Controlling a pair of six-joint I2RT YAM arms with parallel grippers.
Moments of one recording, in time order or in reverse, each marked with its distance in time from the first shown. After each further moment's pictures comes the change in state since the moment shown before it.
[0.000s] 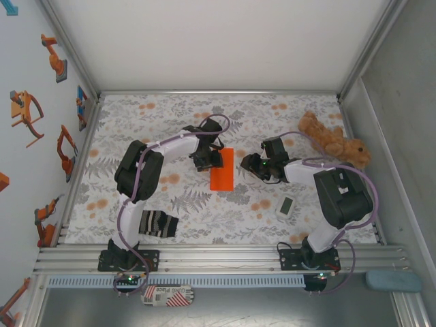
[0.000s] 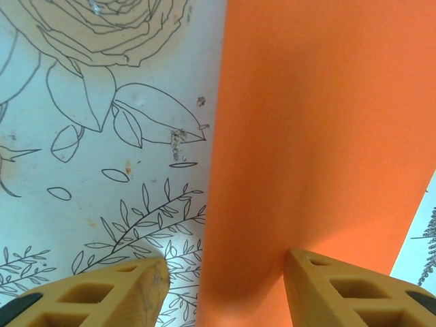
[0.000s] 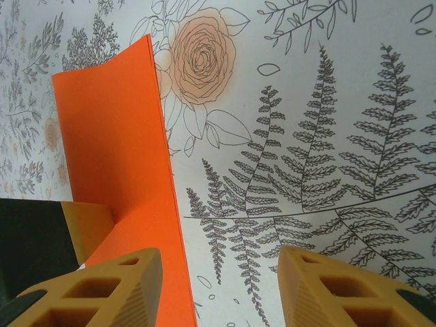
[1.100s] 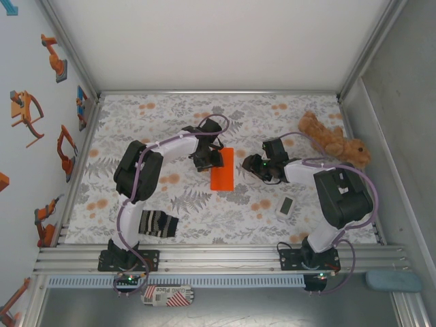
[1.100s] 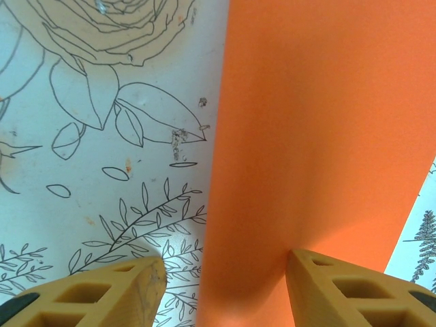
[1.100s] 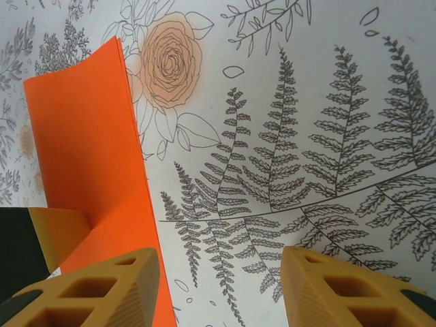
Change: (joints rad) left arm 0.000 -0.010 -0.016 0.021 0.006 -0.031; right arm 0.000 0.000 0.000 -0.029 0.043 0.000
